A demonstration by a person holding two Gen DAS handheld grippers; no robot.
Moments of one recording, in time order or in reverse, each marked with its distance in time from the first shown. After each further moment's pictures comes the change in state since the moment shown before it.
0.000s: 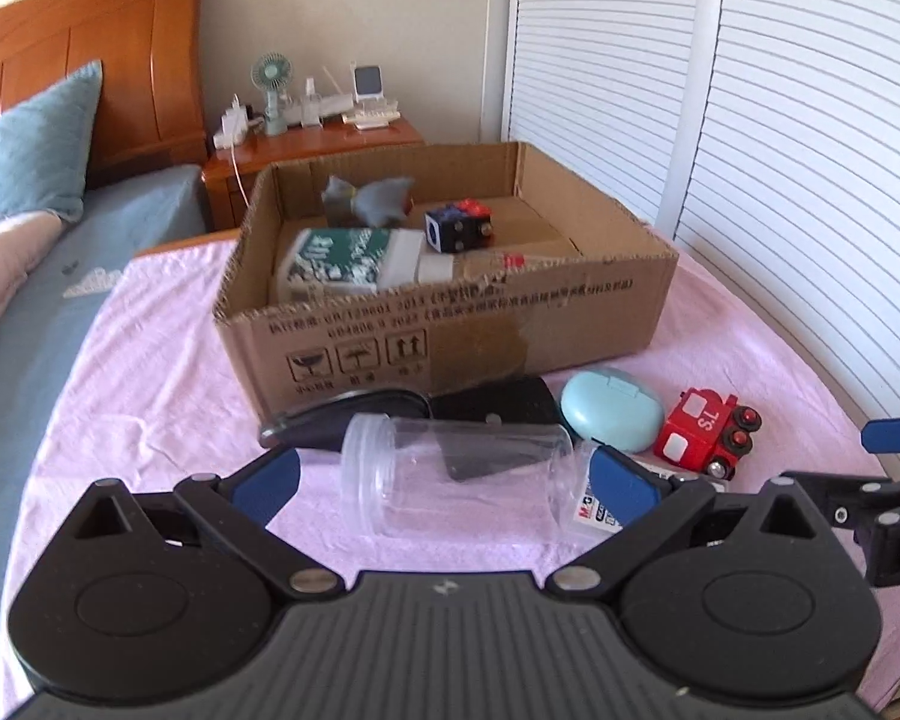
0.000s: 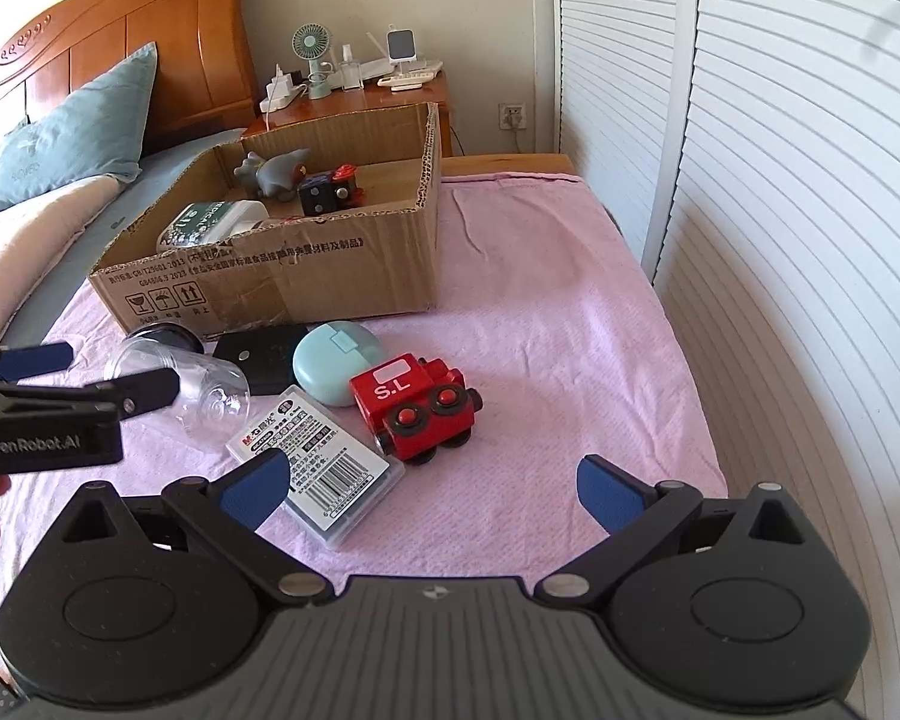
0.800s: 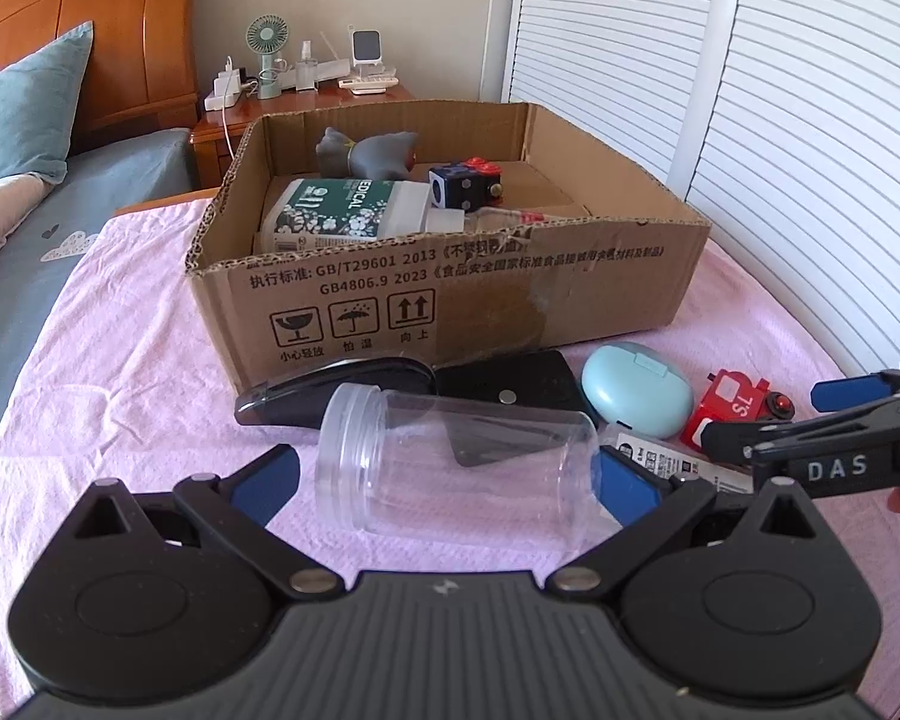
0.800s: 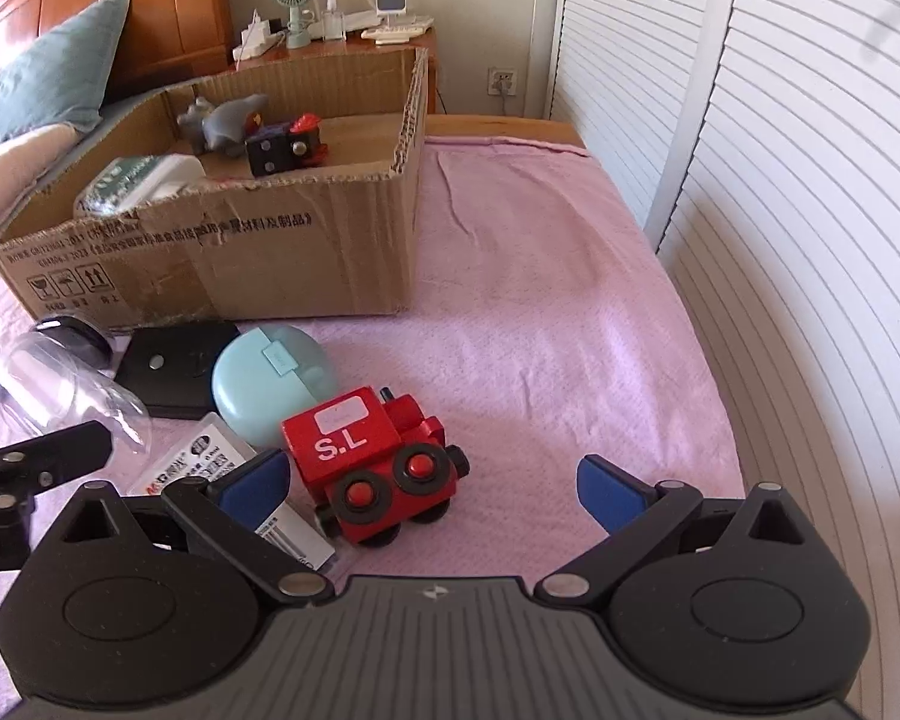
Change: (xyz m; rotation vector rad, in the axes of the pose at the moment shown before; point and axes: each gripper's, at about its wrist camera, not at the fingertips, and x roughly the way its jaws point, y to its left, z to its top) left arm 0.028 0.008 -0.005 -0.029 0.048 -0.026; right arm 0.075 0.003 0.026 -0.063 0.087 -0.093
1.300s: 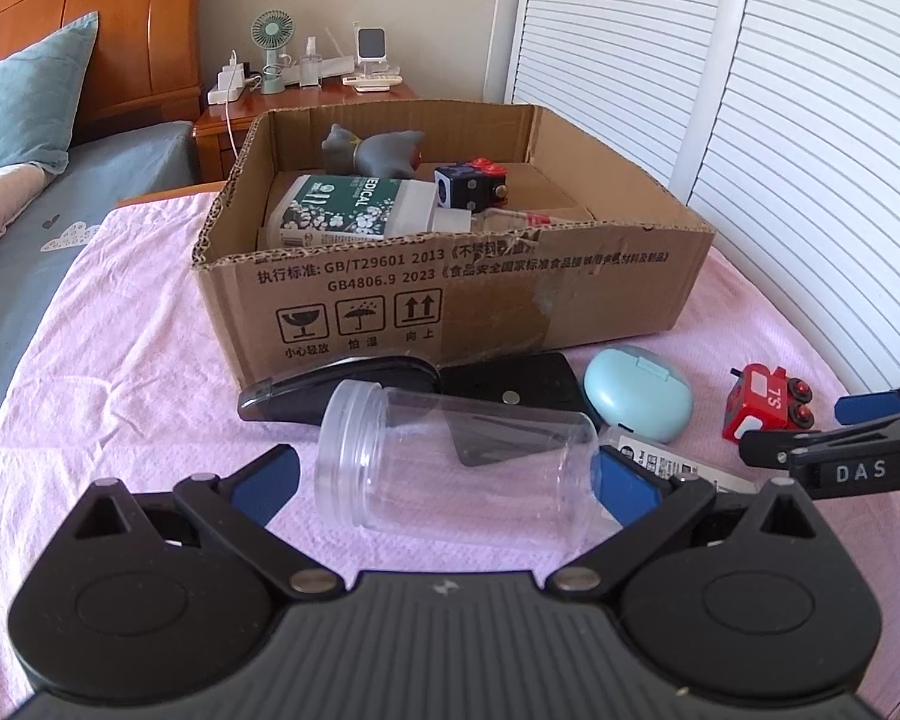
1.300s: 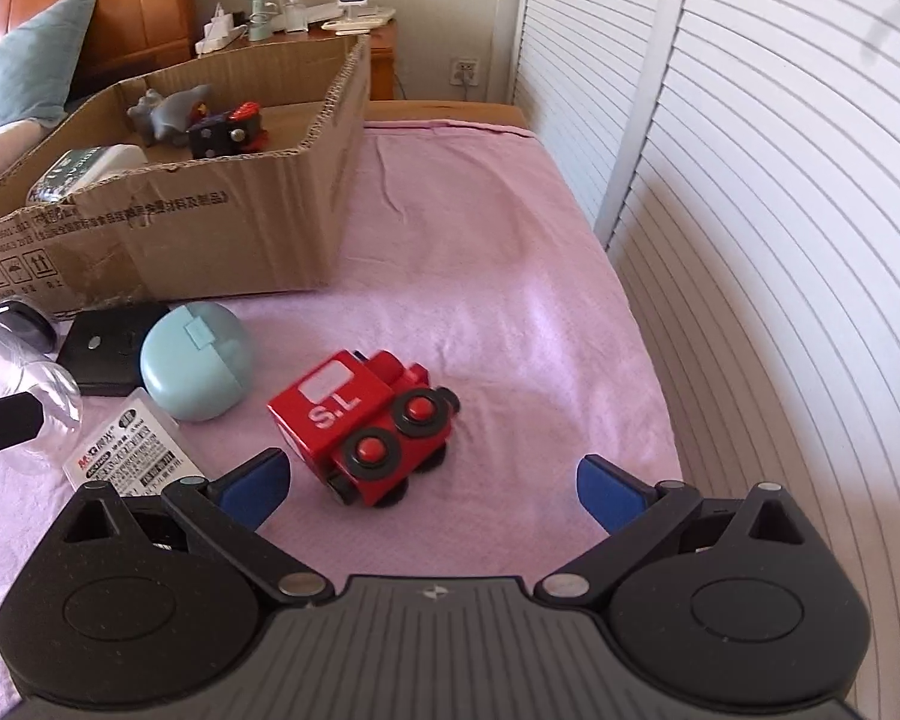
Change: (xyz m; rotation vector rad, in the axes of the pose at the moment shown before) left arm -0.001 0.004 0.000 -0.026 0.001 -0.009; right arm -0.002 -0.020 -0.009 0.024 0.009 -0.041
